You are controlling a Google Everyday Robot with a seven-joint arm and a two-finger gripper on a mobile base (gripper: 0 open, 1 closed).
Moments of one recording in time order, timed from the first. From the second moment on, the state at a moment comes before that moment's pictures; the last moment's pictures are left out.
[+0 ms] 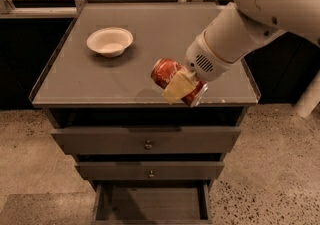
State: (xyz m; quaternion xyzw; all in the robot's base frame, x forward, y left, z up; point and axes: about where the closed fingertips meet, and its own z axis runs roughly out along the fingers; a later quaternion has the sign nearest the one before) arm 0.493 -0.054 0.894 -0.45 0.85 0.17 0.22
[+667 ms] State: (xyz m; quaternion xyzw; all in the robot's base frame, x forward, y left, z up) arm 0.422 -0.093 0.864 -0.36 0.89 0.15 0.26
